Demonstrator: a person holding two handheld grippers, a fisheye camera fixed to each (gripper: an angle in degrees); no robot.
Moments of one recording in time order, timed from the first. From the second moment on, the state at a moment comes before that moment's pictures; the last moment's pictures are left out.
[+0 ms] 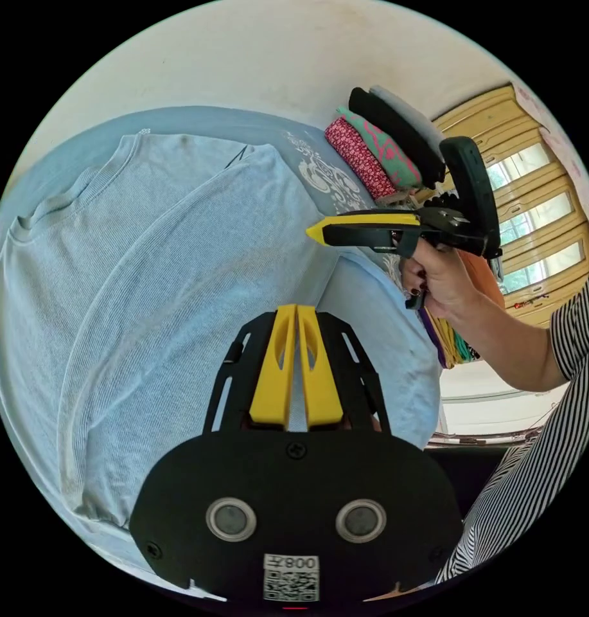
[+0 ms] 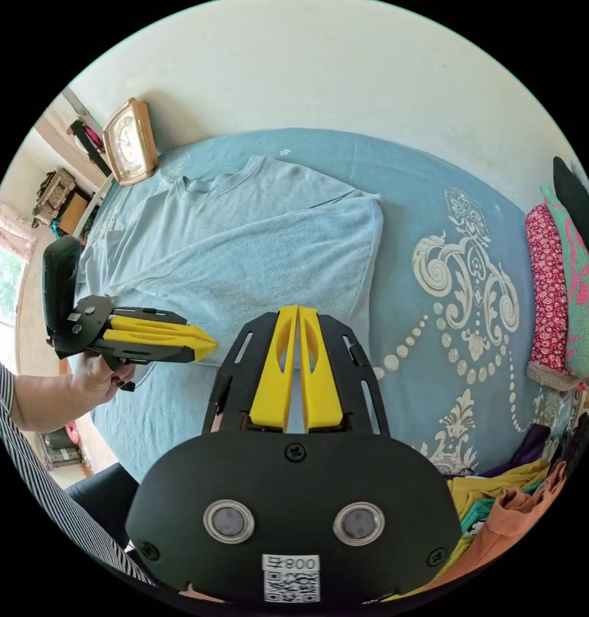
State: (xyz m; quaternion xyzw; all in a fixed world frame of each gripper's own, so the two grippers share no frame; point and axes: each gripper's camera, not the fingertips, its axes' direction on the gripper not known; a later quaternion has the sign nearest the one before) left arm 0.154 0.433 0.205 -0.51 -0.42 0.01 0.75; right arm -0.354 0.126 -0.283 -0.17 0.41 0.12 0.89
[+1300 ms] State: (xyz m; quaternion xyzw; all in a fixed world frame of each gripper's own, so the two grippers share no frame) left arm 0.411 0.414 -0.565 0.31 -0.52 -0.18 0.77; right arm -0.379 0.051 0.076 -0.39 0.15 -0.01 0.91
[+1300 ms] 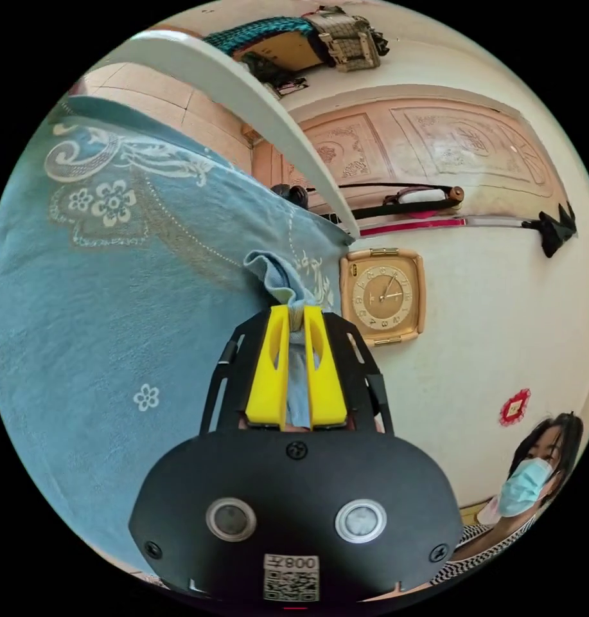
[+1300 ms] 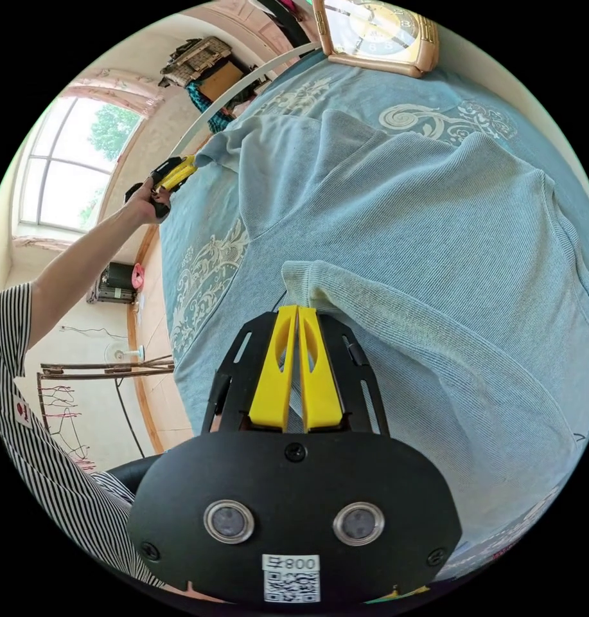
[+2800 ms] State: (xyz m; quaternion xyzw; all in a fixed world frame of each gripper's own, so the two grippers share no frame) left arm 0.314 0.402 0.042 -0.33 -0.44 0.07 0.83; right arm -0.202 -0.002 -0.215 -0.13 -0.12 0.23 0.96
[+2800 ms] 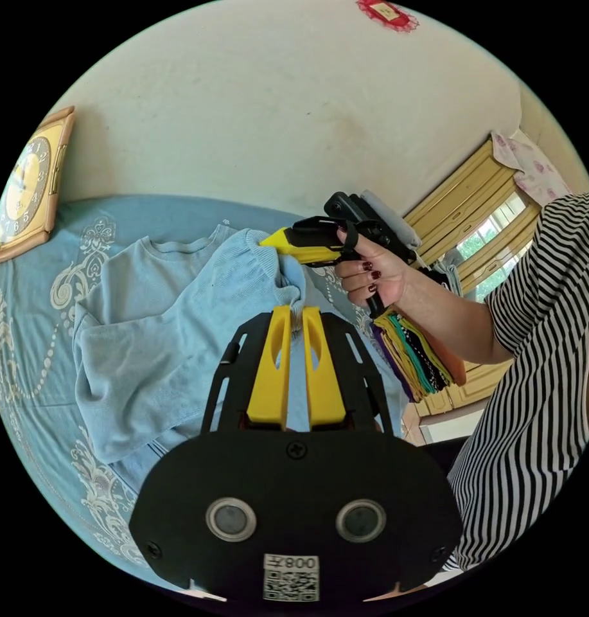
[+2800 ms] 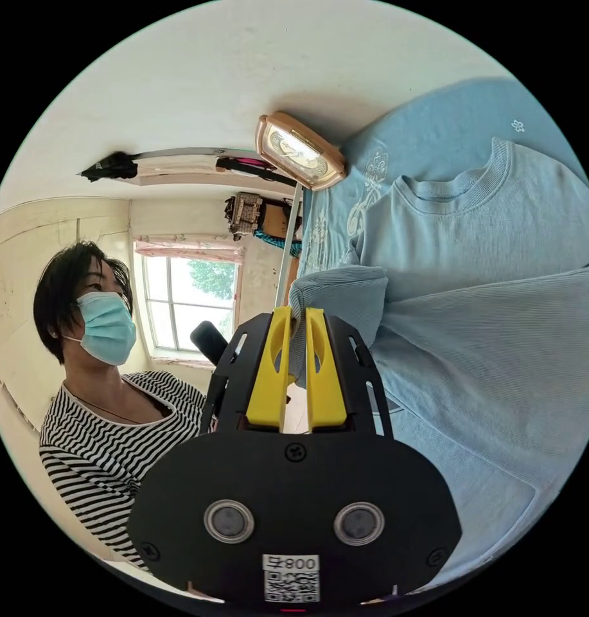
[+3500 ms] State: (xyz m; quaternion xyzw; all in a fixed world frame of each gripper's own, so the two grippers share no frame) left arm 0.143 0.480 0.140 -0.44 -0.39 -0.04 0.81; right arm -0.138 0.051 -0.251 -0.24 0.12 0.29 0.92
